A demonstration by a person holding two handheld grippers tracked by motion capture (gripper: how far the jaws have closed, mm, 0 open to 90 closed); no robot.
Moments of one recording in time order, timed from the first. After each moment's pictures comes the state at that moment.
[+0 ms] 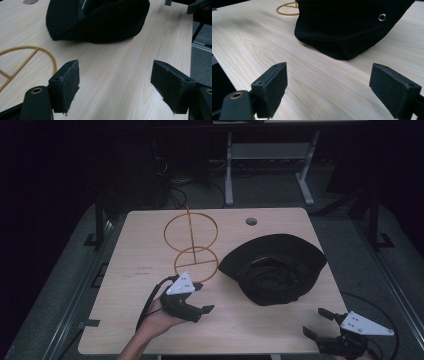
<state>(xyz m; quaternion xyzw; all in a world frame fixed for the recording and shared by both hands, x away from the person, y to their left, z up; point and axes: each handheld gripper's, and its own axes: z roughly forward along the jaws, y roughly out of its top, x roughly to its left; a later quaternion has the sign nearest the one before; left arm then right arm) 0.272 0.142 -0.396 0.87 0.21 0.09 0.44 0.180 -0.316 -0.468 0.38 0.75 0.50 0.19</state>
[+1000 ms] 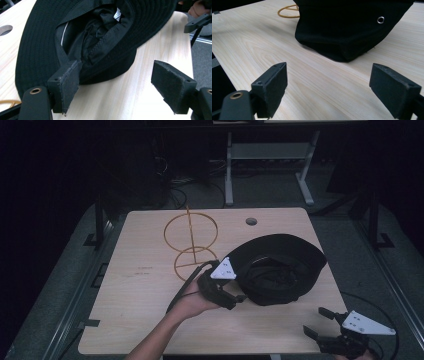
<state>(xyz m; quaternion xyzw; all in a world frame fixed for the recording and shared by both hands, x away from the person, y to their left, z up) 0.303 0.050 -0.375 0.89 0.14 0.09 0.42 0.181 -0.319 -0.467 0.38 0.75 0.51 0.19</state>
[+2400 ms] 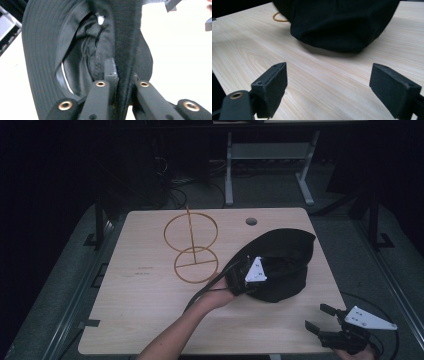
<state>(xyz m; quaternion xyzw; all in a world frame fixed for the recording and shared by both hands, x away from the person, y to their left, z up) 0.313 -0.012 -0.378 0.90 0.05 0.16 0.40 0.191 -0.326 -0.469 0.39 0.74 0.52 0.18</state>
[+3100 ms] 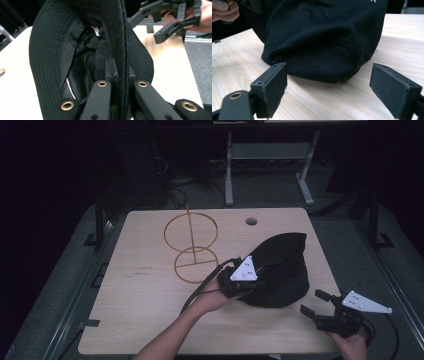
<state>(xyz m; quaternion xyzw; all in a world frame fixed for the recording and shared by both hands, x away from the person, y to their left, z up) 0.303 0.008 -0.367 0.87 0.06 0.11 0.47 0.224 -0.319 -0.455 0.40 0.71 0.56 0.17</state>
